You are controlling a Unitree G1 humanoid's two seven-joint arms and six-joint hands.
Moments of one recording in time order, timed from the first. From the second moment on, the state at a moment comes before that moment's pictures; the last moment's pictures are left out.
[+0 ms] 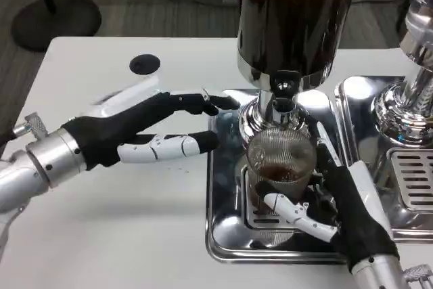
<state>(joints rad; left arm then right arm) -0.43 0.59 -0.14 0.57 0.13 -0.77 -0.59 0.17 -0.11 0.19 0.07 -0.39 -0.22 -0.16</state>
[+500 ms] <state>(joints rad) -0.43 0.59 -0.14 0.58 0.16 -0.77 -0.61 0.17 -0.09 0.21 0.08 -0.43 -0.25 -0.23</state>
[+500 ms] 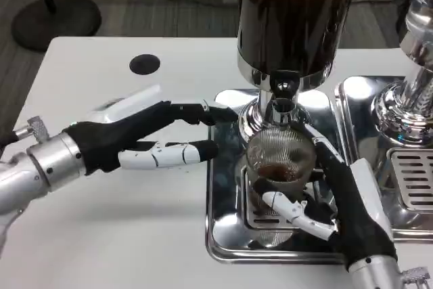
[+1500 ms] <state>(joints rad) -0.42 0.61 -0.16 0.60 0.18 -0.76 -0.61 0.19 -0.09 0.22 0.11 -0.51 -0.32 -0.36</state>
